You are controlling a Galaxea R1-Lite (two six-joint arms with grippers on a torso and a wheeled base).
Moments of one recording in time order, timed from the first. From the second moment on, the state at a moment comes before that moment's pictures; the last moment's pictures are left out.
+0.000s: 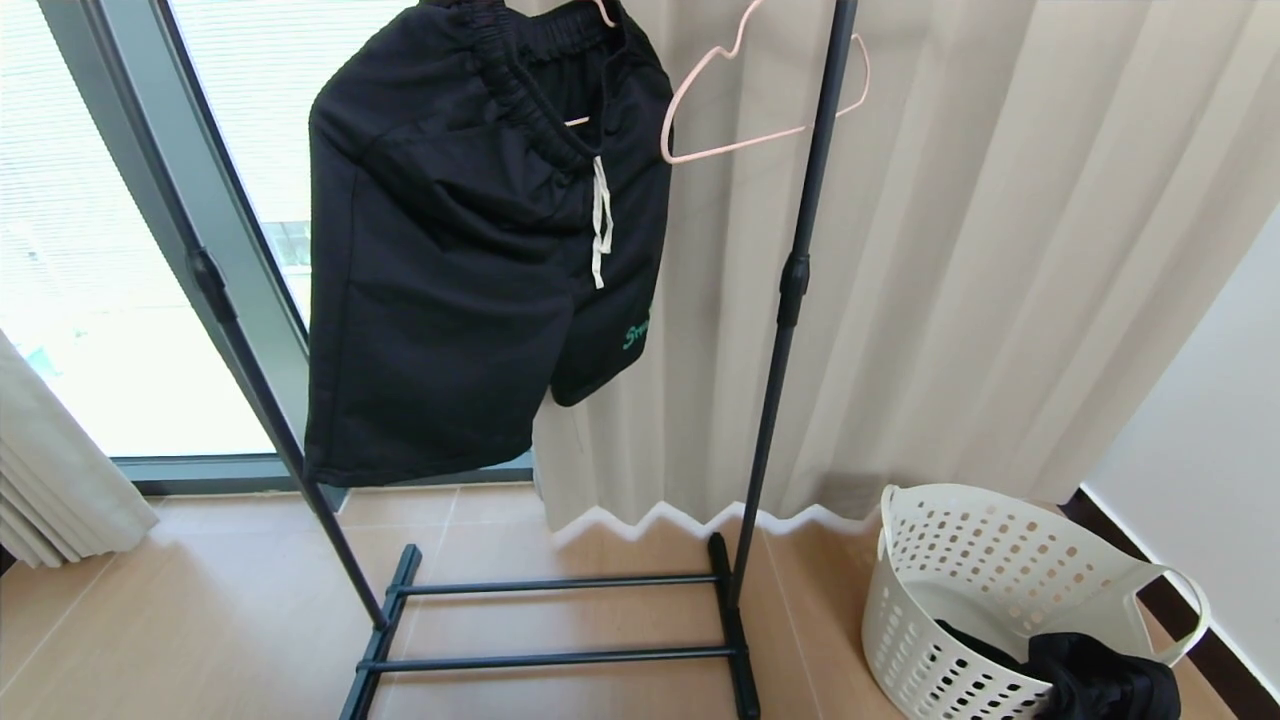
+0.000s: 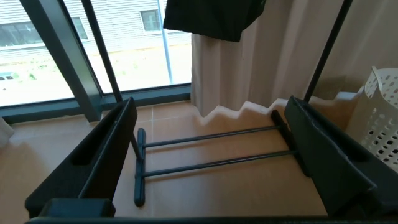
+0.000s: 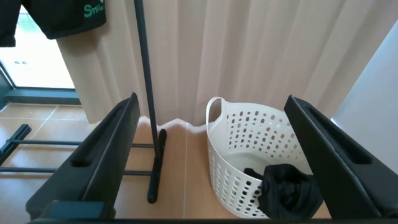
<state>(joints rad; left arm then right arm) 0.00 0.00 0.00 0.01 -0.10 0.06 0.00 0.00 0.00 -0.03 0.02 0.00</state>
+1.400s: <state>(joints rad) 0.00 0.00 0.00 0.01 -0.10 0.06 0.00 0.00 0.00 -0.03 0.02 0.01</state>
